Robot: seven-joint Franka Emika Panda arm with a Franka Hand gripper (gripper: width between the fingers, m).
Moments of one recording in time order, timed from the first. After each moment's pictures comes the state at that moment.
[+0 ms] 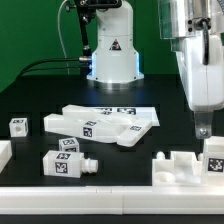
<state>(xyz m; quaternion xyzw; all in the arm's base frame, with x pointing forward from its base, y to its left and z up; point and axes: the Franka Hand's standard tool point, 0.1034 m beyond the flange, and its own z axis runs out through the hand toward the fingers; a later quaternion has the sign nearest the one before) 0.643 0.085 0.105 -0.64 0.76 -0.01 0.09</state>
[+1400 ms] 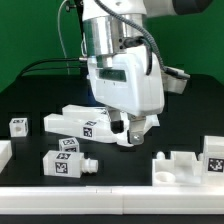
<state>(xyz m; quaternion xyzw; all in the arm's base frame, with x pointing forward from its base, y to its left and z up) 0.608 -0.011 0.078 -0.80 0.58 -0.06 0.09</state>
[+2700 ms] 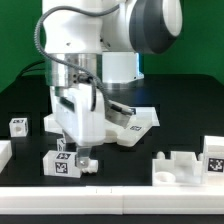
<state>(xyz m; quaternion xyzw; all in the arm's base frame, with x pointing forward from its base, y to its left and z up) 0.573 -0.097 0.023 -0.81 0.58 -0.09 0.05</state>
